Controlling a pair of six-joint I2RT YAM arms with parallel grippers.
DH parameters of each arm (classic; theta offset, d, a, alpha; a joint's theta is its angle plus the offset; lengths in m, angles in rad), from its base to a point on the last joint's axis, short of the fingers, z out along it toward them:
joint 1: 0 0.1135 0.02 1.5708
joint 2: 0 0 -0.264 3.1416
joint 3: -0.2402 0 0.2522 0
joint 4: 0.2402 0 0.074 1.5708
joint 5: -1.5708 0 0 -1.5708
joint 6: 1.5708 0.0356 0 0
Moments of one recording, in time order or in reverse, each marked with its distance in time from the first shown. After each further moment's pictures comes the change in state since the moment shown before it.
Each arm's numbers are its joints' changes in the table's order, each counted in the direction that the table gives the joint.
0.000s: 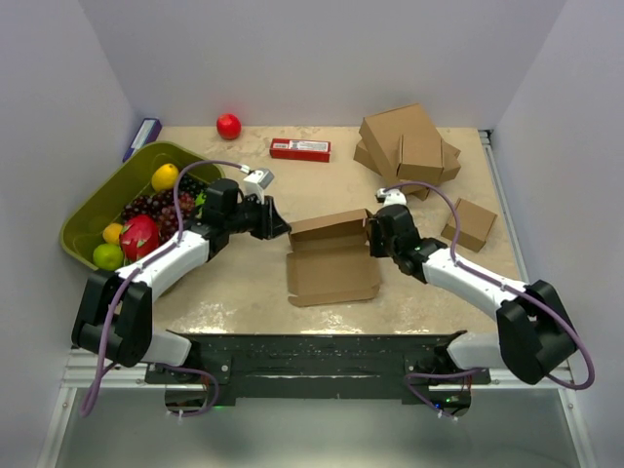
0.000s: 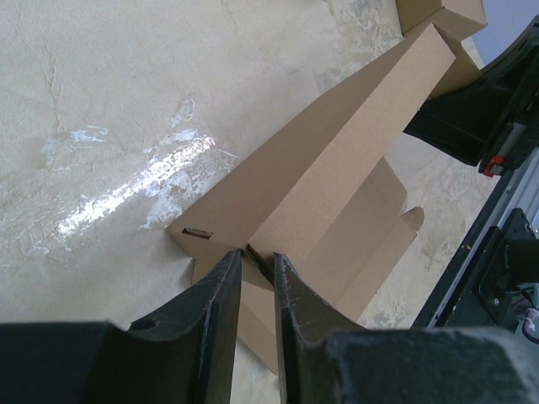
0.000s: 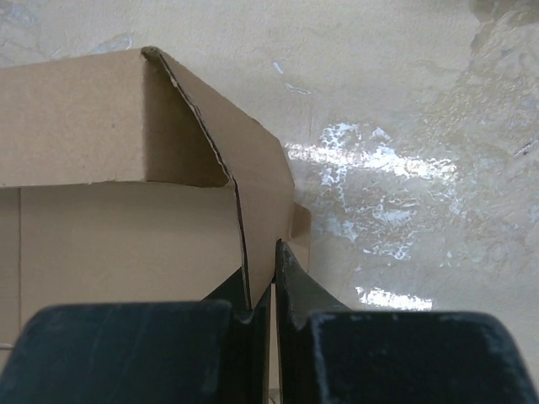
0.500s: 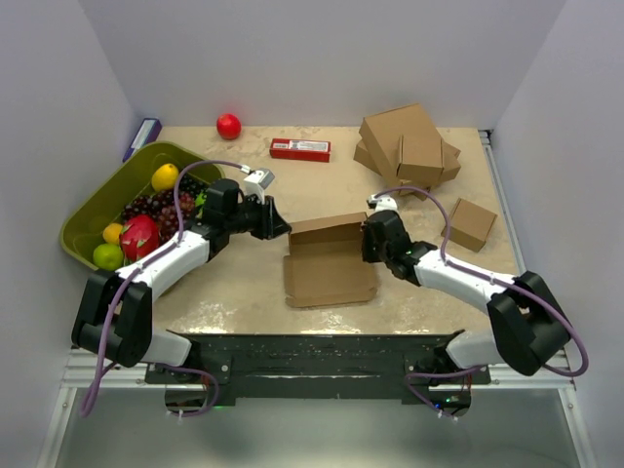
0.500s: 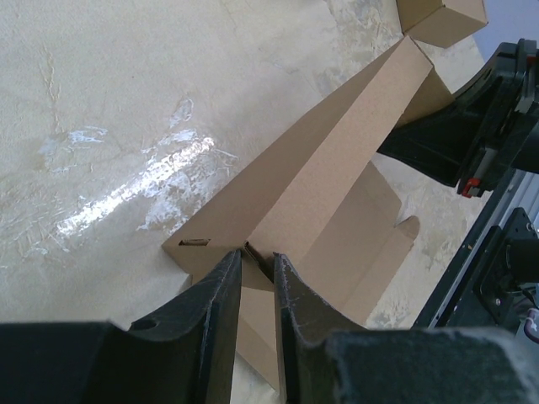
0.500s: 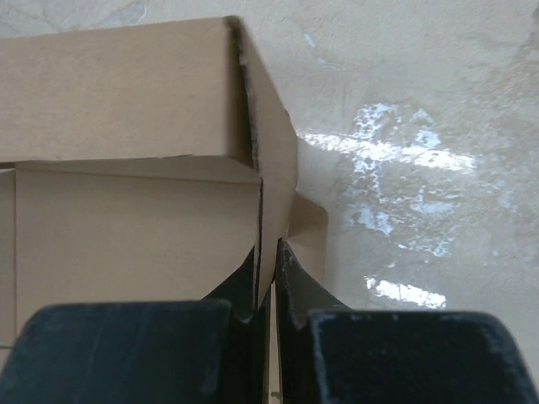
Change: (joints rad) left arm -0.008 0.000 0.000 -0.001 0.007 0.001; right arm 0.040 -0.042 0.022 -0.042 0.016 0.037
